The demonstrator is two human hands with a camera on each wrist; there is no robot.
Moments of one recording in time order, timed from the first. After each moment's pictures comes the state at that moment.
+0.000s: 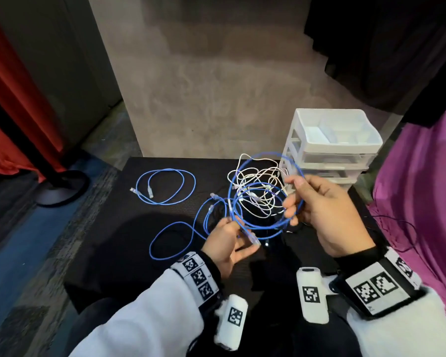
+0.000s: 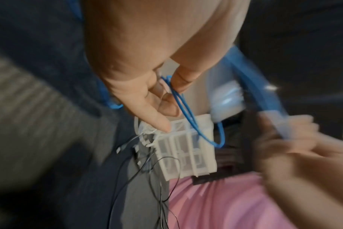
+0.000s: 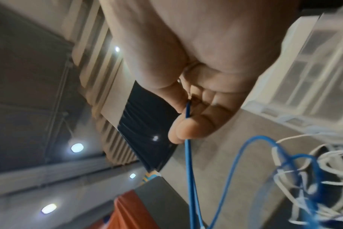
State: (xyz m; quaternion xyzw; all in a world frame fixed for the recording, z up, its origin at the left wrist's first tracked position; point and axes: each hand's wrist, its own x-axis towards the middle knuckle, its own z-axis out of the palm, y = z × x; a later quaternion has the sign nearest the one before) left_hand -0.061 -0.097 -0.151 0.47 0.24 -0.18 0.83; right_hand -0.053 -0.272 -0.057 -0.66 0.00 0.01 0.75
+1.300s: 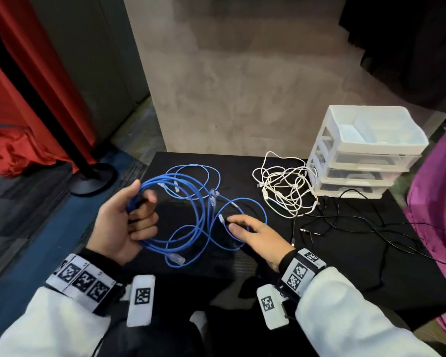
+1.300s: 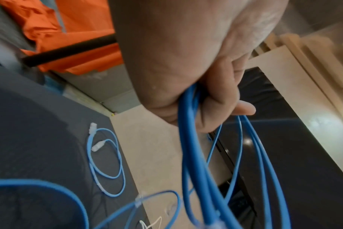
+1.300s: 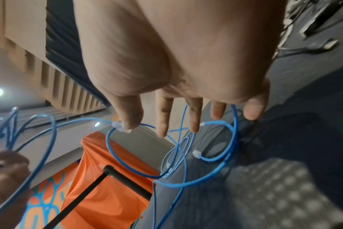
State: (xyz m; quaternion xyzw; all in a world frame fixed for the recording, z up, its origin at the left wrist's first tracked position) left_hand -0.120 0.107 -0.070 0.47 0.11 -0.02 0.88; right_hand -0.031 -0.160 -0.199 -0.78 -0.10 0.21 0.58
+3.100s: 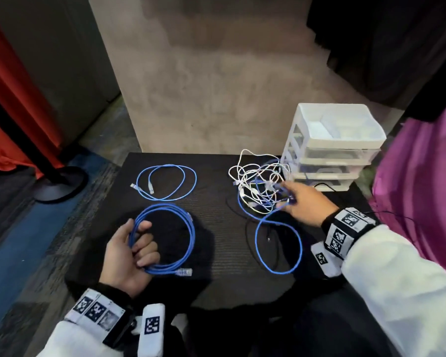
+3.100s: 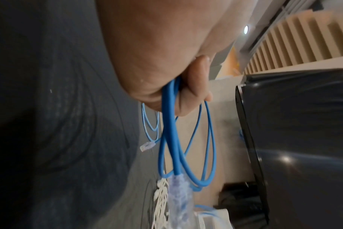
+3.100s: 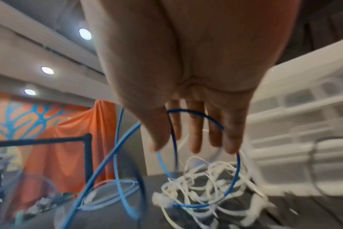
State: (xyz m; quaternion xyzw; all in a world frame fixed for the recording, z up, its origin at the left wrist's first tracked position) left_hand -0.120 0.073 -0.159 0.29 0.23 -0.03 0.93; right_hand 0.036 -0.303 -0.136 -0.96 -0.13 0.05 0.25
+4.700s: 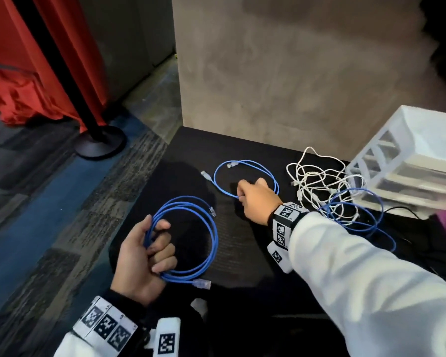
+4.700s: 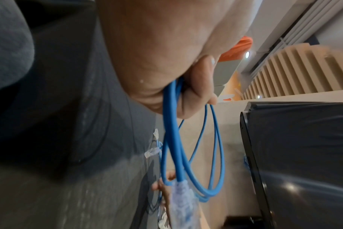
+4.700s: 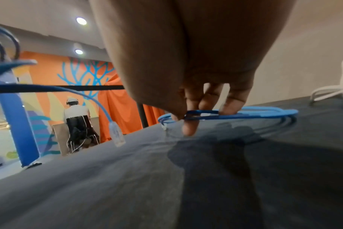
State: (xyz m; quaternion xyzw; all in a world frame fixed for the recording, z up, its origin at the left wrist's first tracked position) left_hand -0.147 0.135 -0.172 0.25 0.25 0.03 0.93; right_hand 0.075 -0.059 -0.204 -0.95 -0.26 0.13 0.15
